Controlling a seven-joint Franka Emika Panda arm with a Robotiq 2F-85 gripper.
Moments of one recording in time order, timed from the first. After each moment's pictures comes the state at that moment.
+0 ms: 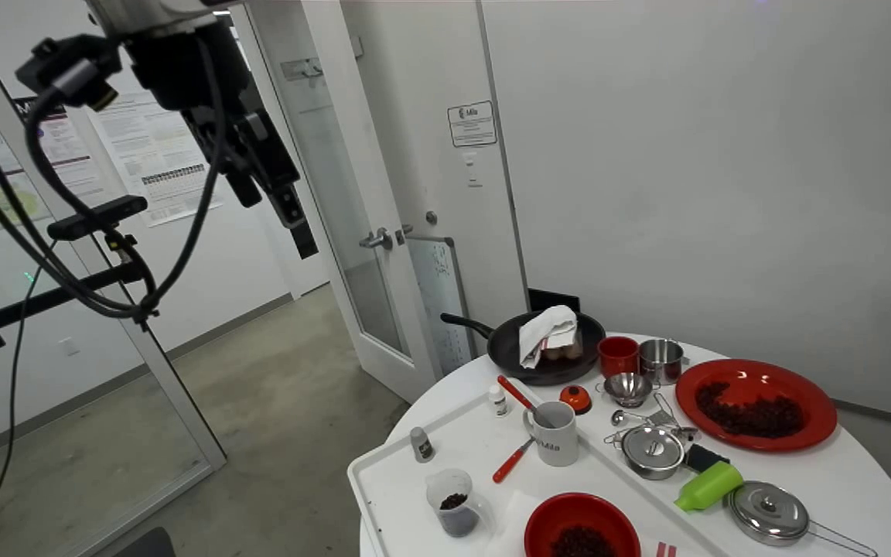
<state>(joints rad) -0.01 -0.48 -0.18 -2.23 0.14 1.91 -0.20</state>
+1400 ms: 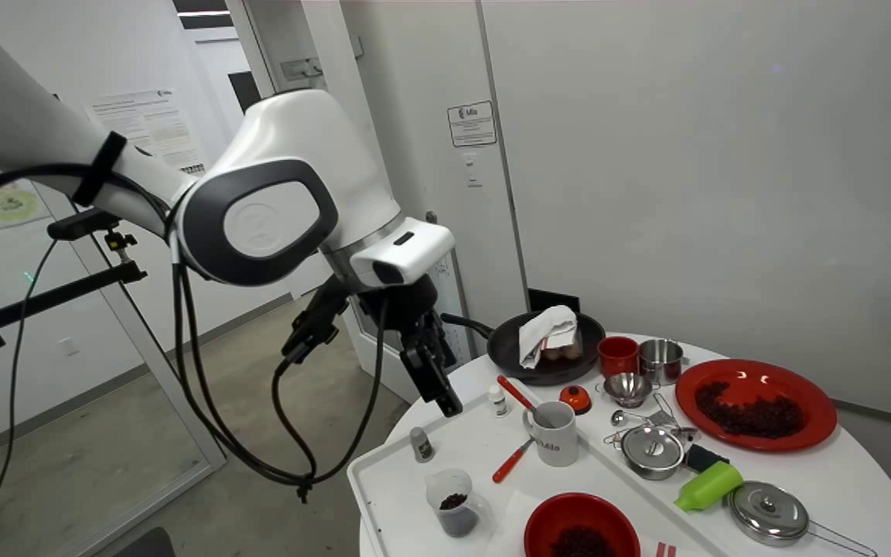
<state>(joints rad) -0.19 0.03 -0.06 -2.36 -0.21 2.60 0.63</state>
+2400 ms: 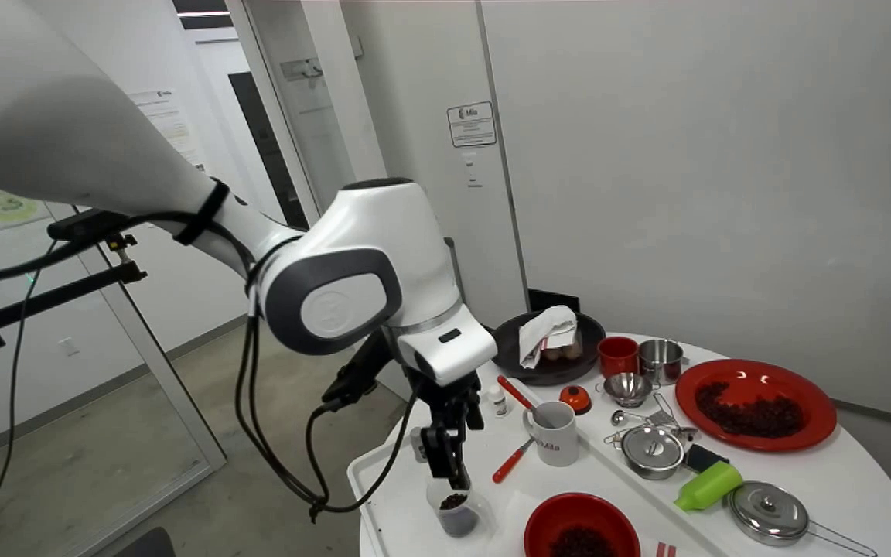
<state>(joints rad) -0.15 0.26 -0.14 -2.28 -0.05 2.59 0.78</state>
